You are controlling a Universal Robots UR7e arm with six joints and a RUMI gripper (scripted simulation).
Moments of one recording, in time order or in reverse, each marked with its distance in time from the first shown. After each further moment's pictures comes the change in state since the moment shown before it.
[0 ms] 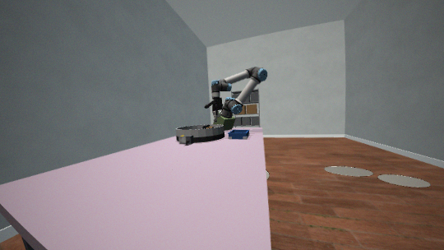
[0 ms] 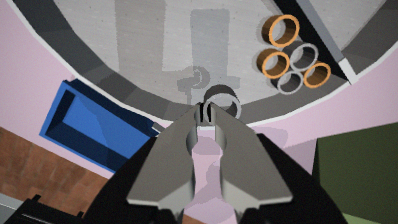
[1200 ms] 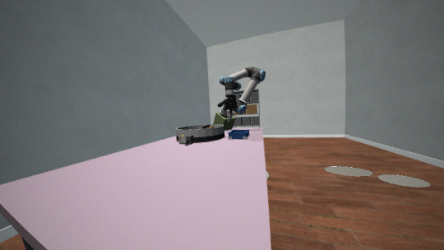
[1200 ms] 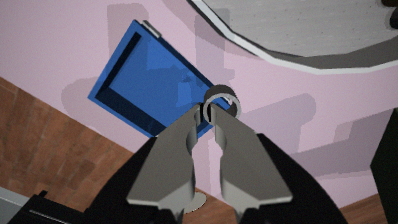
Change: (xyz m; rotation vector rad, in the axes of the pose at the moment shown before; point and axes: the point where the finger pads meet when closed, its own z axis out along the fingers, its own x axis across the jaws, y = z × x) arm -0.132 0.071 -0.001 -0.002 -0.002 -0.001
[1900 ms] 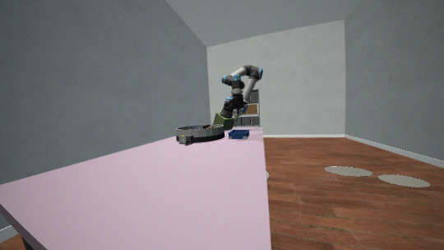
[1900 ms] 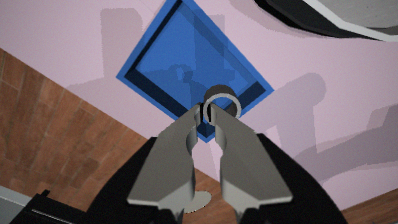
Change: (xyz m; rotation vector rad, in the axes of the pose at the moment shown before) arm -0.060 0.032 0.001 0.001 0.003 0.001
